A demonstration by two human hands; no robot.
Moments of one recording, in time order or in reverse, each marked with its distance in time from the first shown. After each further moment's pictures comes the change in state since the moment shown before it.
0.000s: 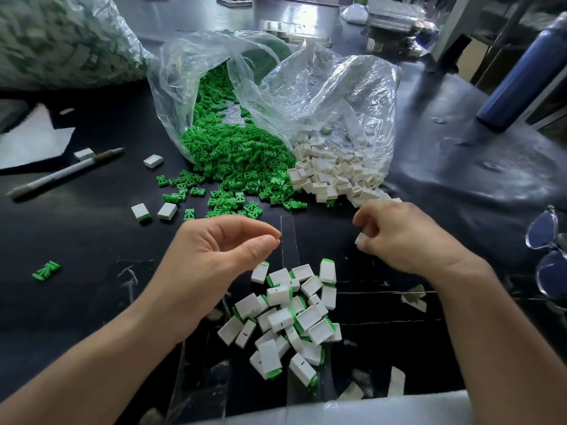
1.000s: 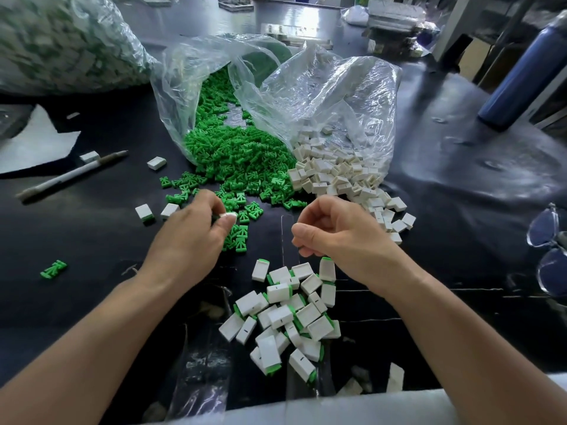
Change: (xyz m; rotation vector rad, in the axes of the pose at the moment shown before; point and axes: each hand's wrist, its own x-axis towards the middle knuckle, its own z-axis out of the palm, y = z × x) left_hand 0.036 -0.026 -0.021 0.811 0.244 -0.035; right_hand -0.018 -0.044 0.022 0.822 -0.043 -0.229
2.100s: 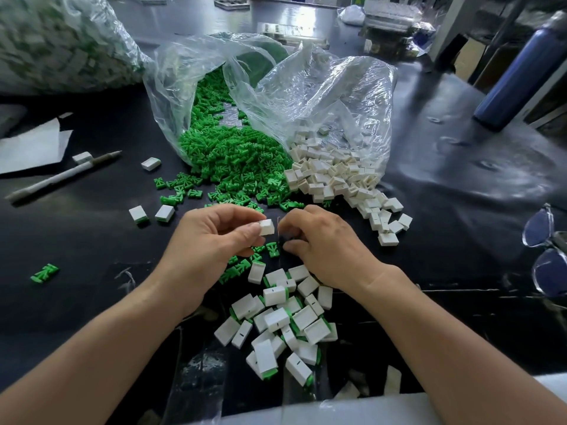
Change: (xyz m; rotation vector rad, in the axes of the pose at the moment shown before) left_hand -0.016 0.024 0.003 -0.806 -0.187 -0.078; right_hand 0.022 0.014 0.015 -0.642 -0.053 -0.142
